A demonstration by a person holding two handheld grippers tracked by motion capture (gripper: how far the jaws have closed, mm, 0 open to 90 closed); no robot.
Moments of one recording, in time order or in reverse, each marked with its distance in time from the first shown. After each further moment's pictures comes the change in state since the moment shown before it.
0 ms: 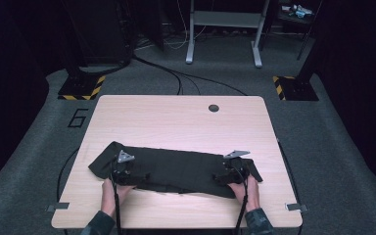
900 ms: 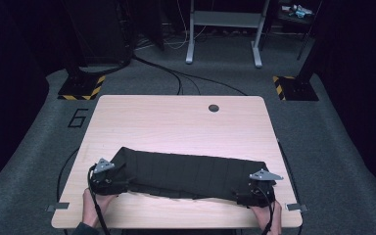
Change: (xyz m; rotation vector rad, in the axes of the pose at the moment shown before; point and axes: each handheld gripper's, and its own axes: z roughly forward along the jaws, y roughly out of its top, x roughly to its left) left arm 0.026 -0.024 -0.049 -0.081 0.000 -0.024; right arm -0.002 -0.067 -0.075 -0.130 0.008 0.101
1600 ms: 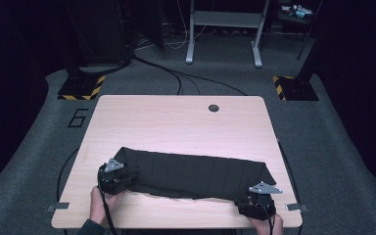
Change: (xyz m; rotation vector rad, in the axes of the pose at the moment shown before) left arm -0.007 -0.001 0.021 0.042 0.009 0.025; right arm 0.008 -0.034 -0.003 0.028 -0.037 -0.023
